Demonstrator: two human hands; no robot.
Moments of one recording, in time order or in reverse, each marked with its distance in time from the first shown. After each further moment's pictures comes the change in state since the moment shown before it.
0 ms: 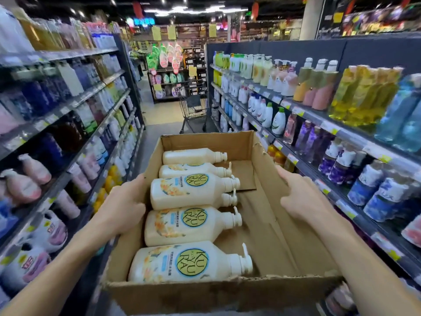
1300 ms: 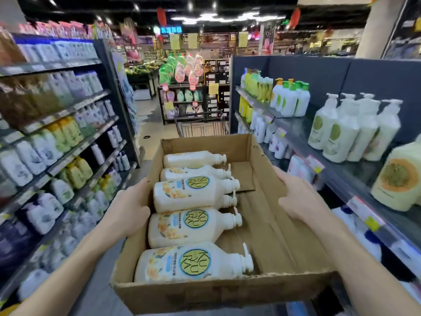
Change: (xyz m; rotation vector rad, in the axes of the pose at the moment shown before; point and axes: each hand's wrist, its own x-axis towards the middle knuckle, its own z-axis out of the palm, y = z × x) left_hand 1.246 -0.039 0.237 0.013 0.046 -0.147; right_hand 1.321 -0.035 0.134 -0.015 0.011 -0.301
